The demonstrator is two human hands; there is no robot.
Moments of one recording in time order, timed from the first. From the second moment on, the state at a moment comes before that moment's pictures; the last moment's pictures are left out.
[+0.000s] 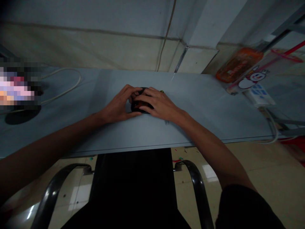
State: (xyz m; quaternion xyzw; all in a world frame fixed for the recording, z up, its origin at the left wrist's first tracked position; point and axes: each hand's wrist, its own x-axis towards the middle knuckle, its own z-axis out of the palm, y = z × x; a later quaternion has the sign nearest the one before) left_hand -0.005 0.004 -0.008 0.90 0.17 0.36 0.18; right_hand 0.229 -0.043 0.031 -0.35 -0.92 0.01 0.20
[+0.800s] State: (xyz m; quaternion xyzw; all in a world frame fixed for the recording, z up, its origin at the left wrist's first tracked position) left_hand -0.006 0.002 -0.005 0.91 0.16 0.36 0.17; right_hand 0.231 -0.045 0.036 -0.39 -0.90 0.01 0.19
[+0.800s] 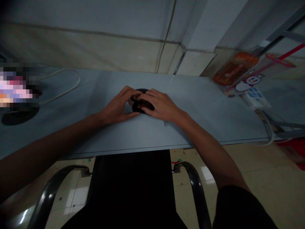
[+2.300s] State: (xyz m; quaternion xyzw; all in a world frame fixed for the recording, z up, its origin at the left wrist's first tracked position) left_hand -0.006 0.001 -0.005 0.92 0.17 0.34 0.09; right_hand 0.251 -0.024 0.025 -0.47 -0.85 -0.02 0.22
